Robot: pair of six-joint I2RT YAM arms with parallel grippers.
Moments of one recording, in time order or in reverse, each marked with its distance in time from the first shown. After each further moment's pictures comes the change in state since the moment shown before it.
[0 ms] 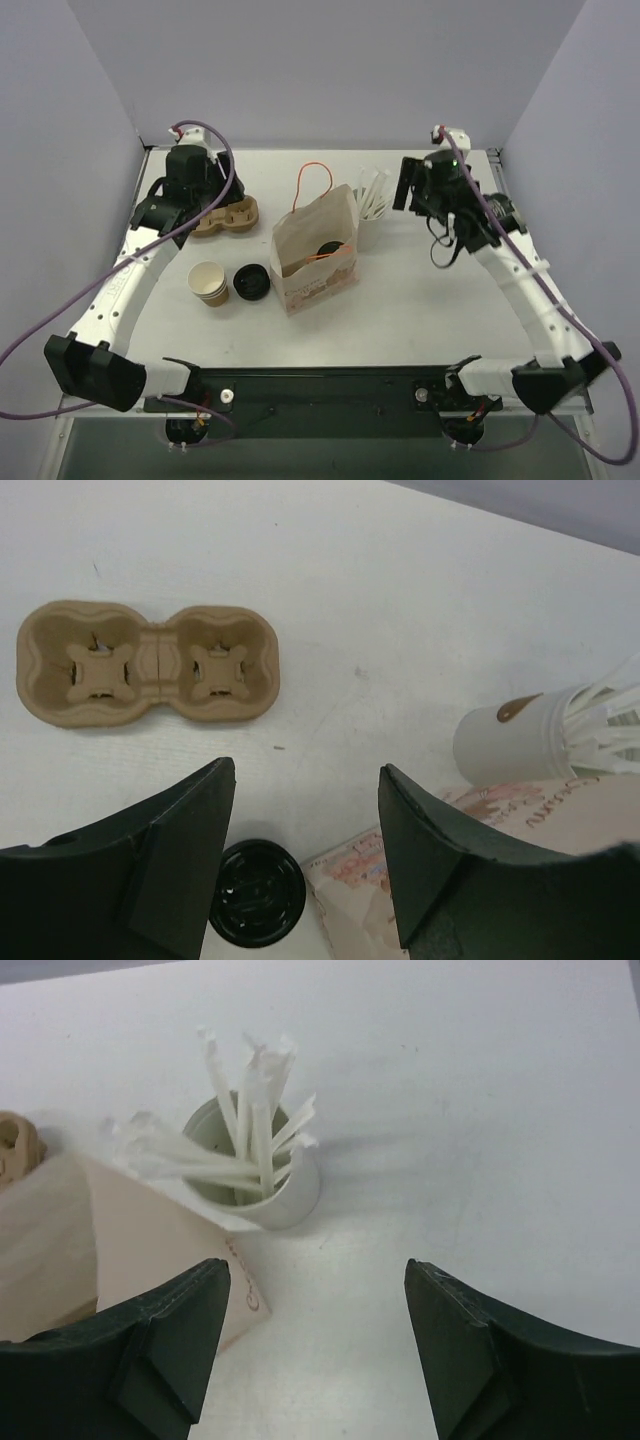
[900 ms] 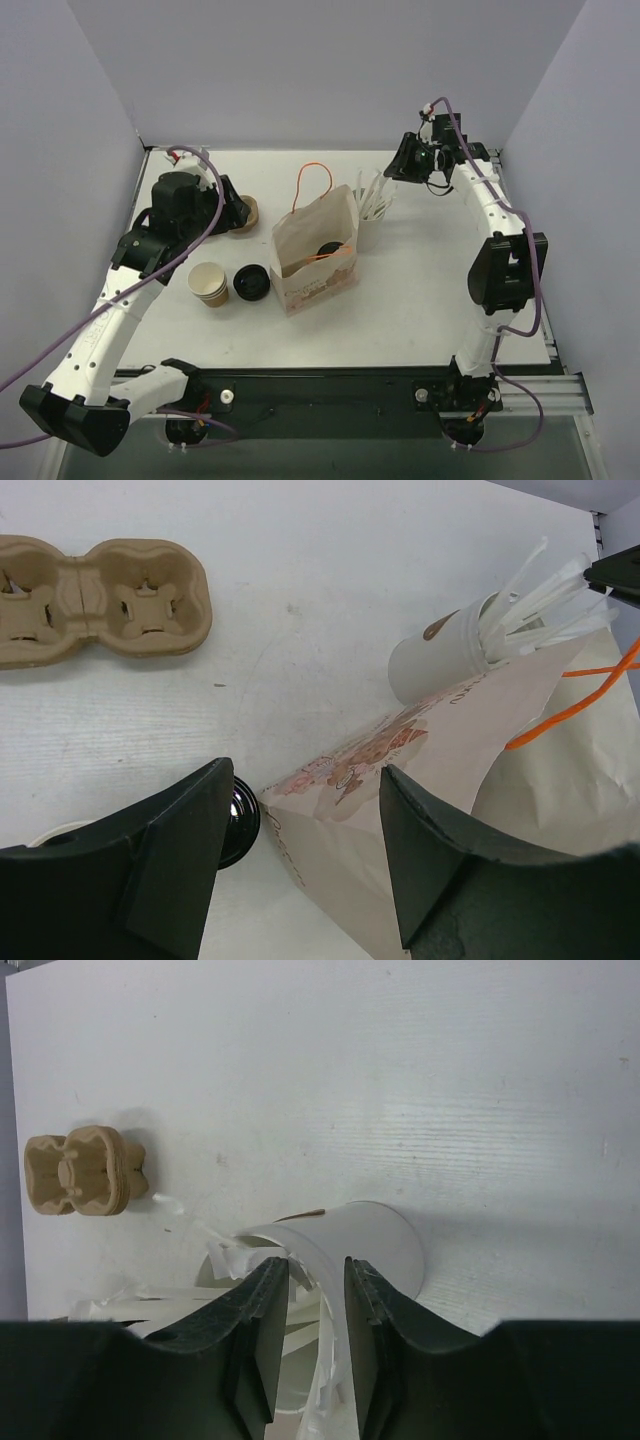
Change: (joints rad) left arm -0.061 -0.244 -0.143 -0.061 0.115 -0.060; right arm -0.394 0.654 0.292 0.212 -0.750 -0.007
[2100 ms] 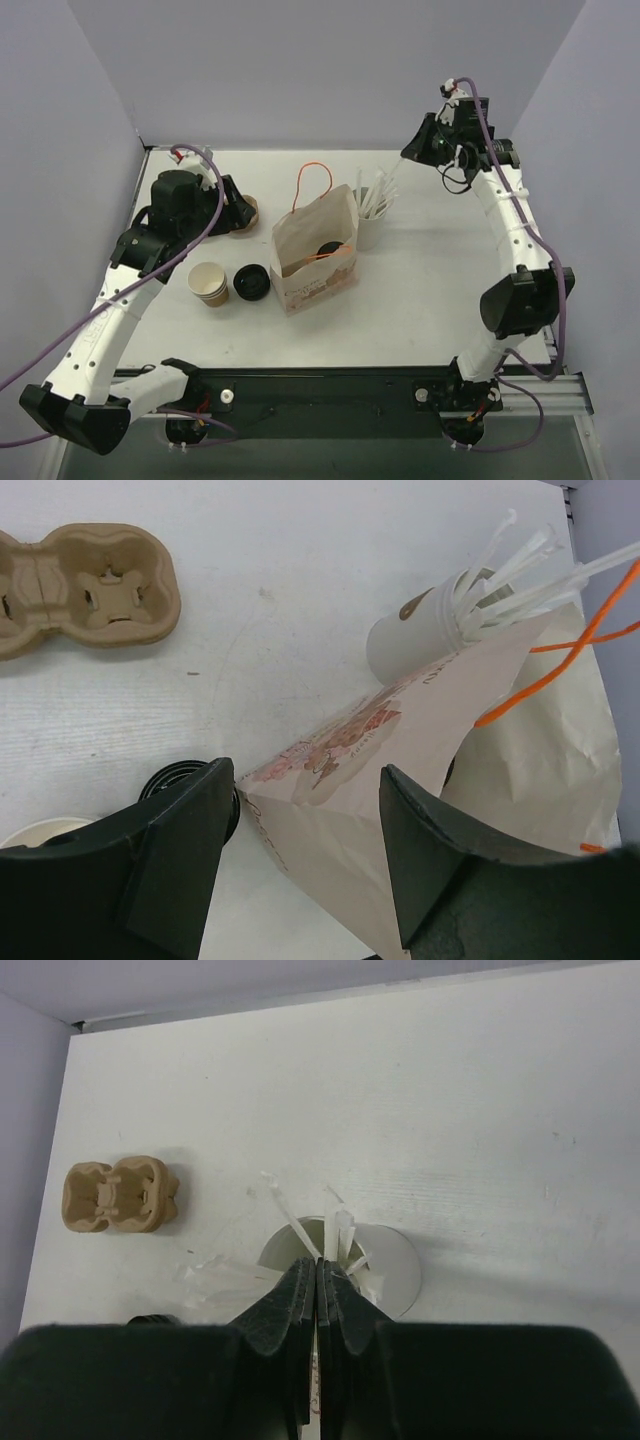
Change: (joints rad) left arm 0.000 0.011 0.019 -0.023 0.056 -0.008; right arm -0.001 -0.159 0.025 -0.016 0.051 -0.047
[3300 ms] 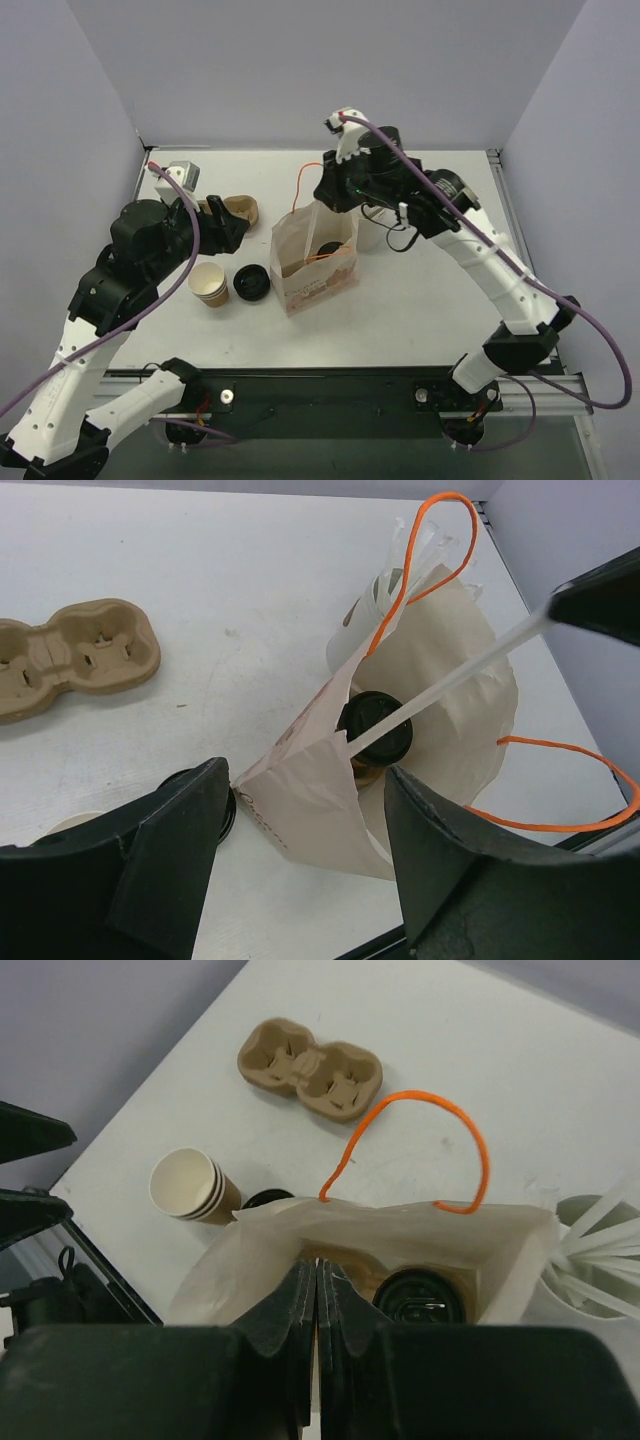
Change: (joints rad) left arm -0.135 -0.226 0.037 -0.069 -0.037 0.115; right arm 0.668 -0.222 0.120 -0.173 0.293 -0.103
